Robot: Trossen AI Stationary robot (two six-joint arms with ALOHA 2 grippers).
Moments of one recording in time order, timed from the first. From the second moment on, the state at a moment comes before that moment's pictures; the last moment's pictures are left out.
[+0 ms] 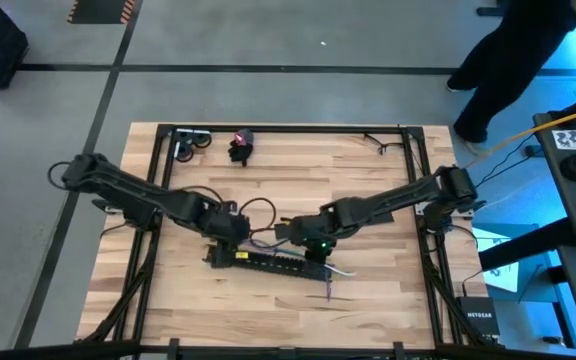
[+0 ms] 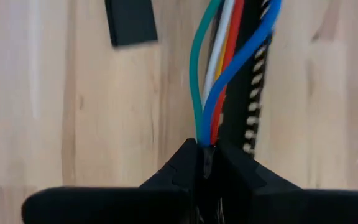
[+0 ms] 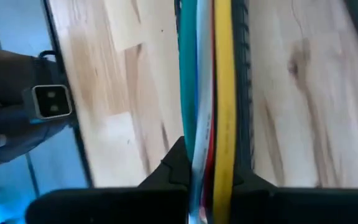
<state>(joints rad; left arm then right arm) -0.28 1.42 1.09 -0.86 -0.10 -0.27 0.23 1.81 1.37 -0.72 -0.36 0.56</state>
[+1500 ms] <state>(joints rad) -0.34 1.59 1.03 -1.04 0.11 -0.43 0.20 1.88 1.48 -0.81 -0.23 0.35</state>
